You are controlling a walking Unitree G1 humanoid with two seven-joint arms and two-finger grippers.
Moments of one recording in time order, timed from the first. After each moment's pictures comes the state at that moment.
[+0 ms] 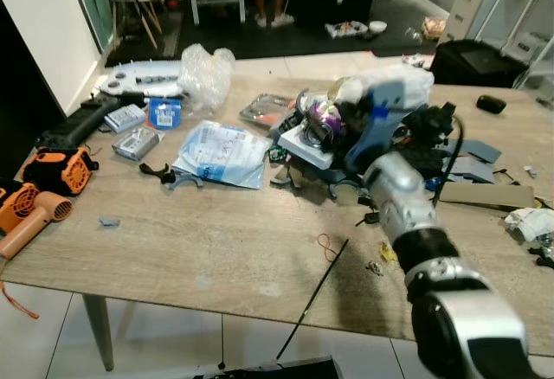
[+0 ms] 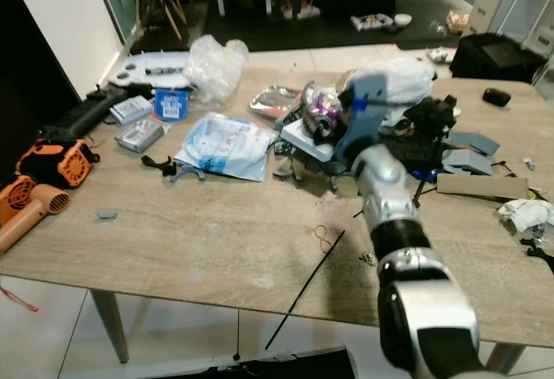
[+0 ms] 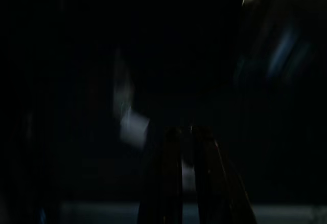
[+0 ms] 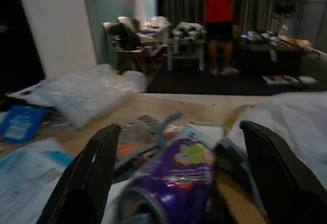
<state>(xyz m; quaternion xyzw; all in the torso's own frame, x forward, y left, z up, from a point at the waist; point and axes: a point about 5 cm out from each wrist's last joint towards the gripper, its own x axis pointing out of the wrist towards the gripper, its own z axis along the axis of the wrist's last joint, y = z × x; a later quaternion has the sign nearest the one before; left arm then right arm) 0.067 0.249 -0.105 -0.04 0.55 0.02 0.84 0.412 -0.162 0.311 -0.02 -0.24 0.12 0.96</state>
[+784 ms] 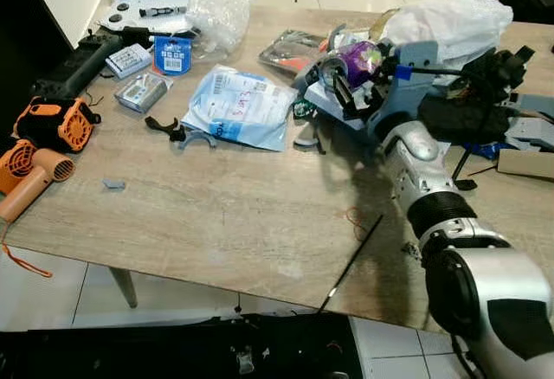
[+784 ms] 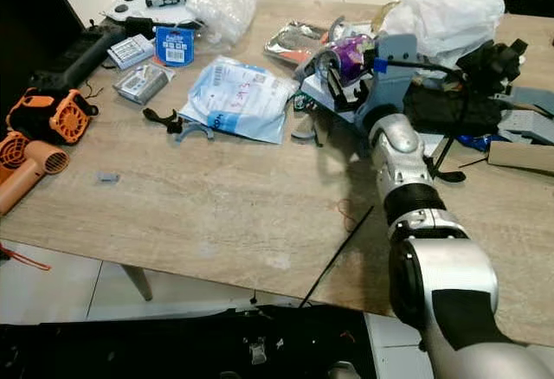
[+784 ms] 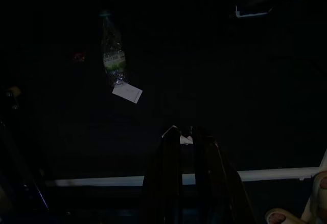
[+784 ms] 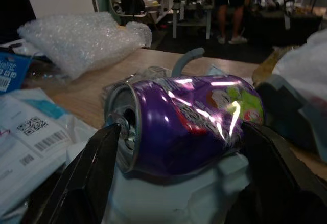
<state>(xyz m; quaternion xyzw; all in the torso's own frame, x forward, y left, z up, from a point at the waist) 0.068 0.242 -0.101 -0.04 0.50 -0.03 0.86 0.414 -0.166 0.328 -0.05 -0.26 0.10 0.96</state>
